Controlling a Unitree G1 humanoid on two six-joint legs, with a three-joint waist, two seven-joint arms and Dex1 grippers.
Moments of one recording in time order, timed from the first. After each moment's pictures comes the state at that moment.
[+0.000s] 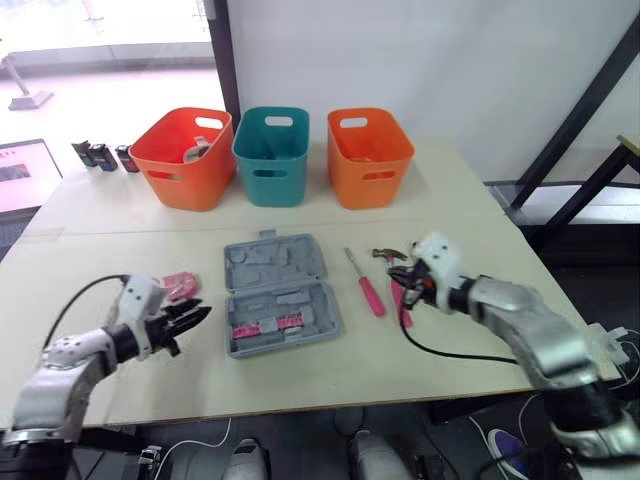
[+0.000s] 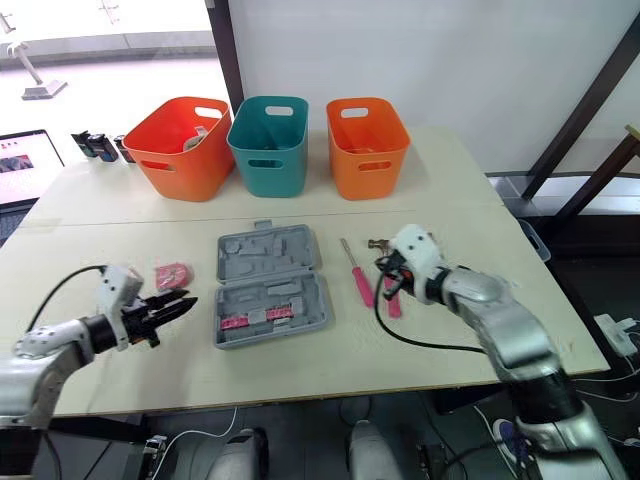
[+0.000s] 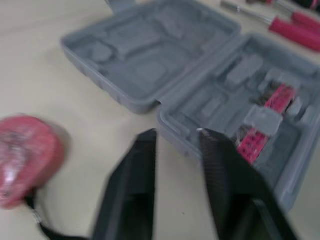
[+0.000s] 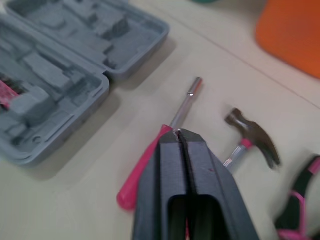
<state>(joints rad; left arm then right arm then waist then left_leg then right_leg) -0.07 0.67 0.19 0.01 -0.38 0.37 -0.86 -0.45 -0.64 0.19 -0.15 0.22 0.64 0.60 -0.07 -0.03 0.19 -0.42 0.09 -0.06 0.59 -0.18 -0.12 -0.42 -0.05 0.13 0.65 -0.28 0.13</state>
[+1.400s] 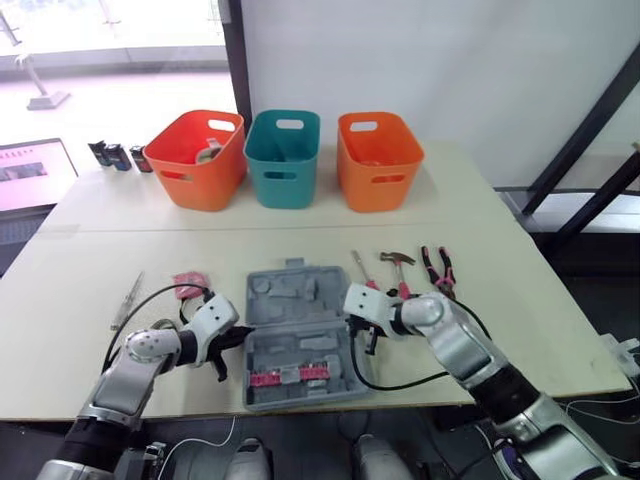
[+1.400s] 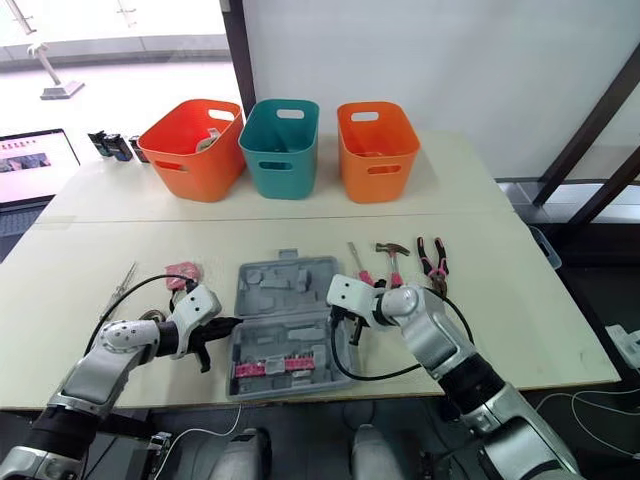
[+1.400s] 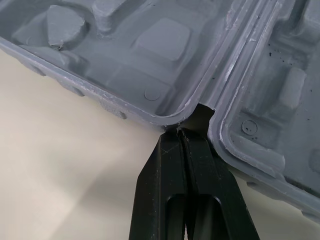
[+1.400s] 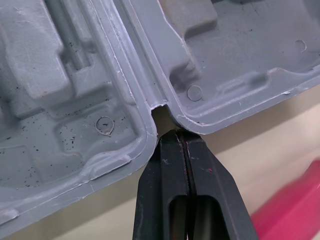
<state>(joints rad) -0.15 0.60 -0.11 0.04 -0.08 0.30 -0.92 -0.43 -0.52 0.46 -0.10 -0.24 0.66 0.88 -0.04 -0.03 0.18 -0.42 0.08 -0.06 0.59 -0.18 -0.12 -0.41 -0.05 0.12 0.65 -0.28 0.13</state>
